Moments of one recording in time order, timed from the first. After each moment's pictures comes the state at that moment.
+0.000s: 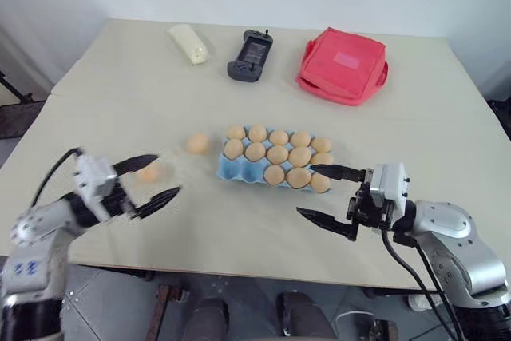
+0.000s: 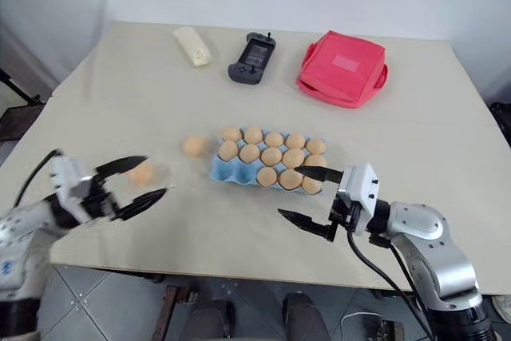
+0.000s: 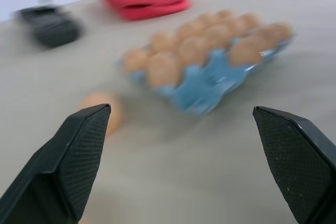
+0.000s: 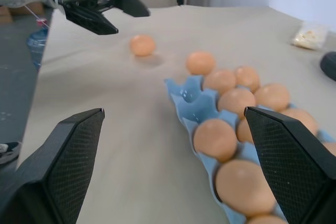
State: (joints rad) left arm 0.05 0.64 0.45 -0.11 -0.47 0.13 -0.96; right arm -0.10 -0.63 -0.04 -0.43 0.55 0.24 0.97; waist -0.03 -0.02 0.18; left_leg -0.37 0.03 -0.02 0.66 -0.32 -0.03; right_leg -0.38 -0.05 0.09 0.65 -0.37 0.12
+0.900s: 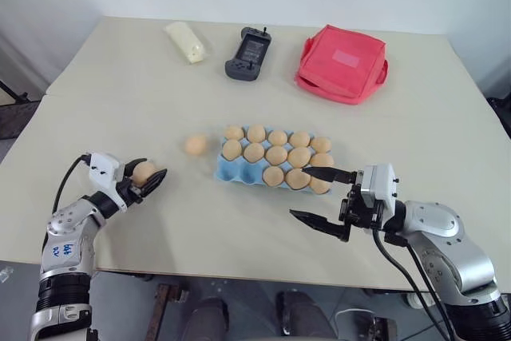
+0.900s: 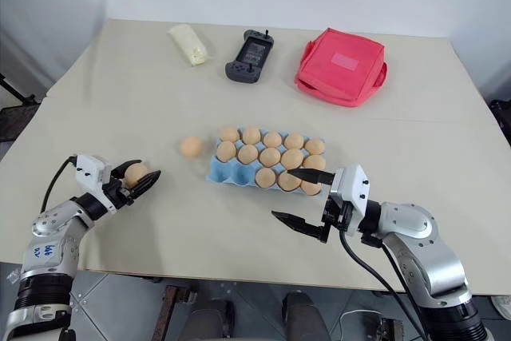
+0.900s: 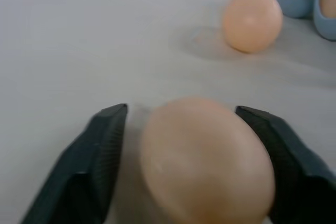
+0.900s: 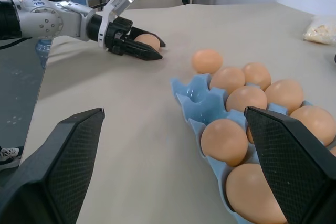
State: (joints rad) left arm -0.25 0.56 0.29 0.31 -0.32 0.07 -0.73; right arm -0.10 -0.61 -0.01 -0.43 0.54 0.24 0.94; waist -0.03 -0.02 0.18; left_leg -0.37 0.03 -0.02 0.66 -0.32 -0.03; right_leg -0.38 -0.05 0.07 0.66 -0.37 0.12
